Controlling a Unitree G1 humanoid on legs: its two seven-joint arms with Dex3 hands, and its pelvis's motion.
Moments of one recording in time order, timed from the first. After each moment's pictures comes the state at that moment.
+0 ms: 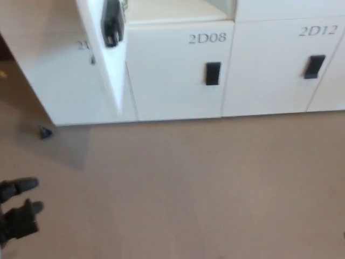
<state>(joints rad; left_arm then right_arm) -0.31 0.39 0.31 1.16 -0.12 -0.19 -0.18 0.03 -0.40 -0.15 0.71 -0.11 -0.14 -0.03</state>
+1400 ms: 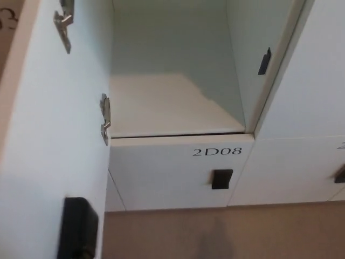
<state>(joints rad) -0.32 0.39 0.31 1.16 -0.14 -0.19 -0.18 0.09 -0.38 -0.17 0.69 -0.08 -0.16 -0.03</state>
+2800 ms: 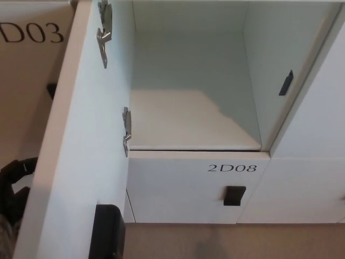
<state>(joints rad) -0.31 0.34 0.29 1.02 -0.14 -0.18 -0.18 0.10 -0.36 -0.18 0.74 -0.06 -0.19 -0.04</state>
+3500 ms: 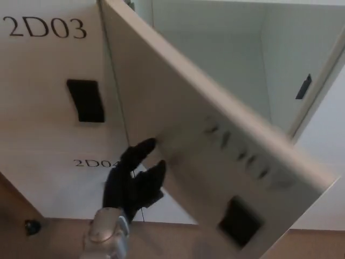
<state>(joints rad) -0.23 -0.08 -0.03 0.71 -0.13 -0.18 -0.10 0.12 -0.35 -0.16 0.71 -0.08 -0.19 -0.04</state>
